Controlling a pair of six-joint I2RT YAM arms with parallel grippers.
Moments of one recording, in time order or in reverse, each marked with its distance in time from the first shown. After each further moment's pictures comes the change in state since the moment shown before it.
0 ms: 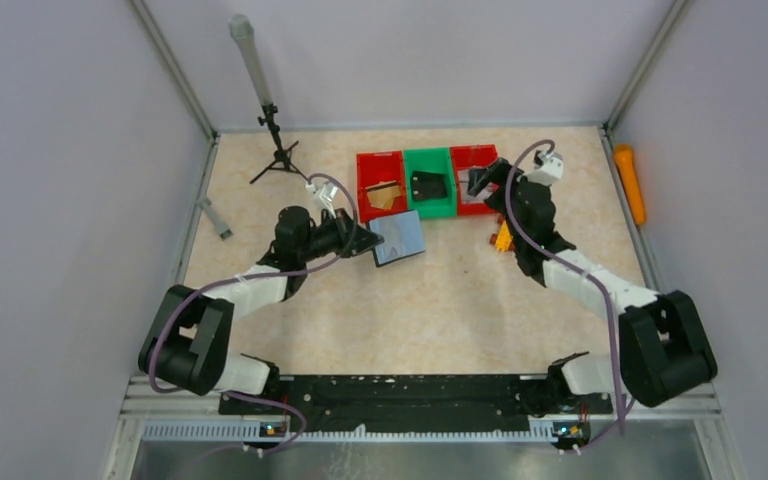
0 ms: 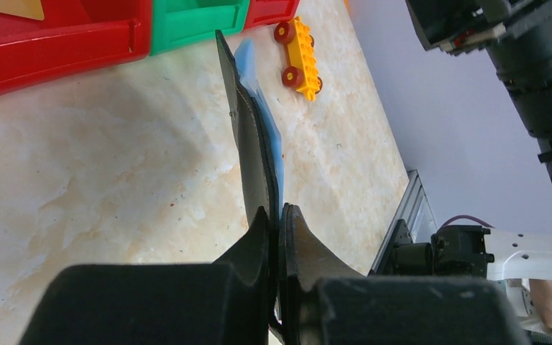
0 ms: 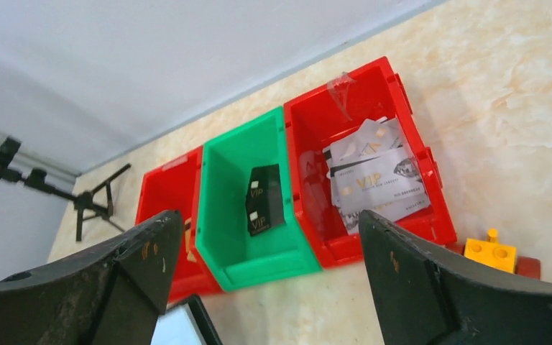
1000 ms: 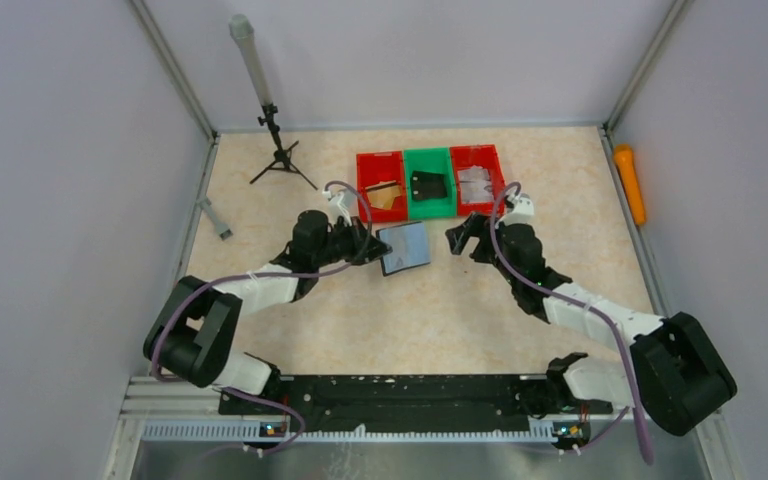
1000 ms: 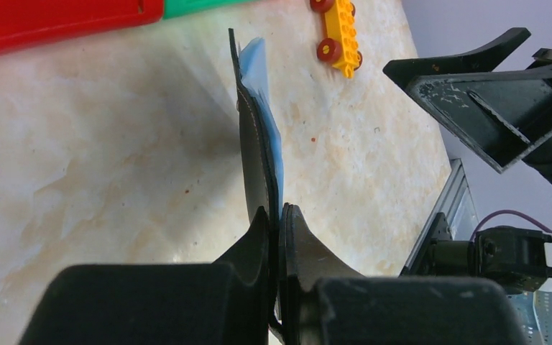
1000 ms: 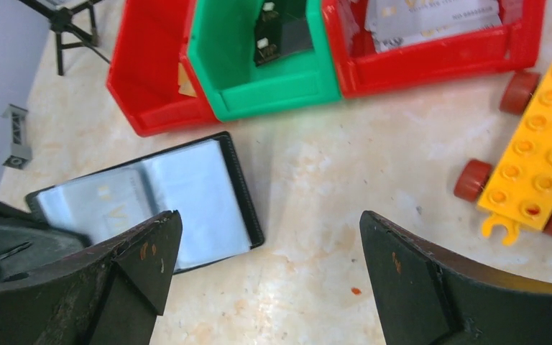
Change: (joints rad) left arm -0.101 0.069 0.034 -0.063 -0.124 0.068; right arm 0.144 -0.181 -0.282 -0.048 -0.161 -0.060
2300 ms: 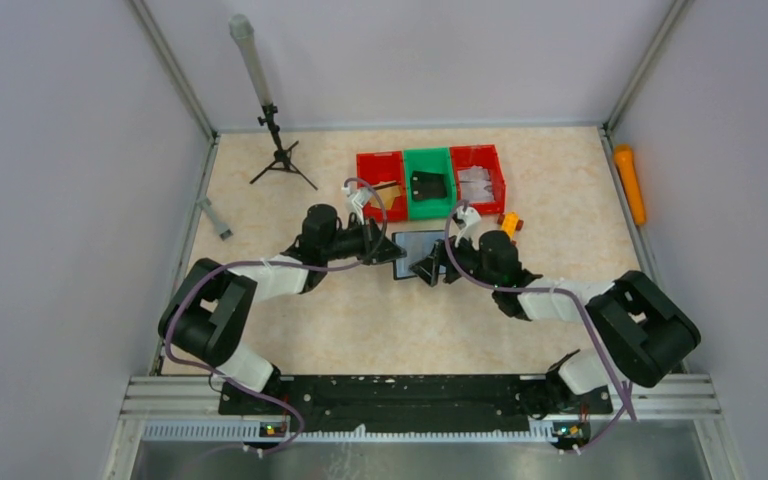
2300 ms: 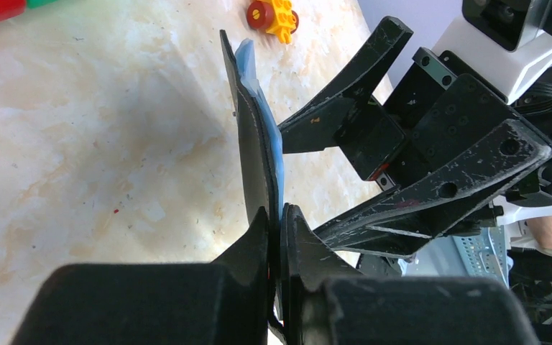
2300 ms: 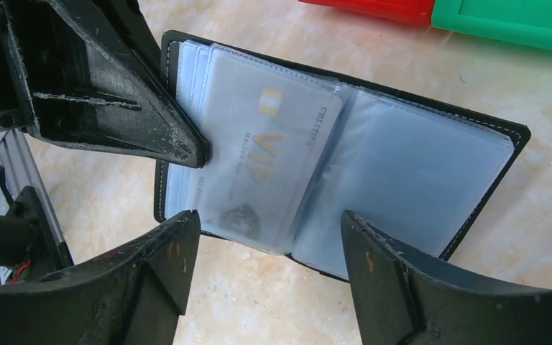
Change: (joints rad) left arm -0.024 0.091 0.047 0.072 0.197 -0.001; right arm 0.093 0.241 -0.013 0.240 -0.442 -0.150
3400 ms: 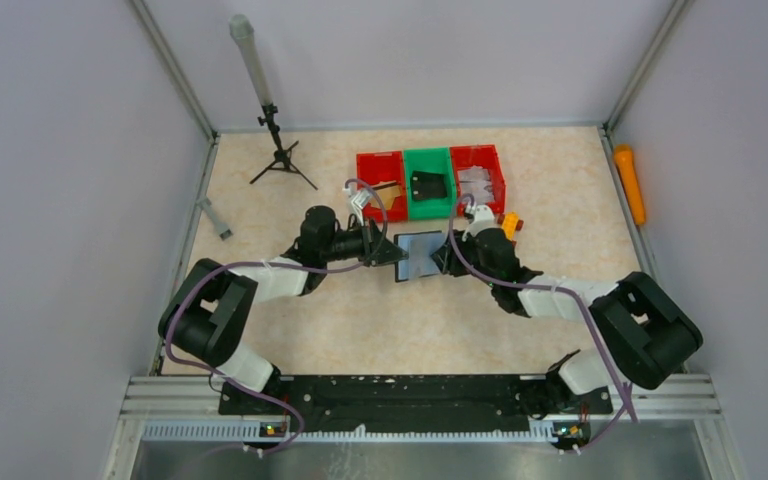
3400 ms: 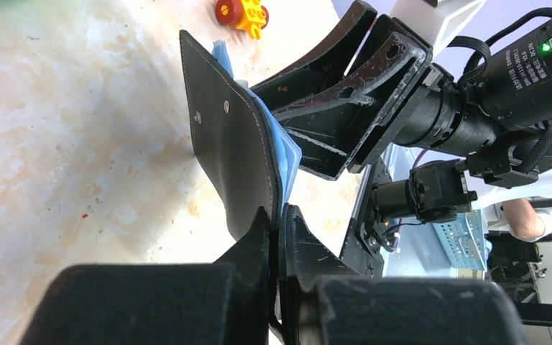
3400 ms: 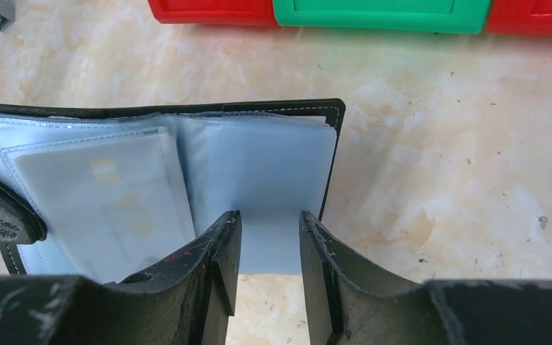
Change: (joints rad) left arm 0.001 0.000 -0.022 0.083 0.066 -0.048; right arm -0.005 -0.008 0.033 -0.155 0.281 0.023
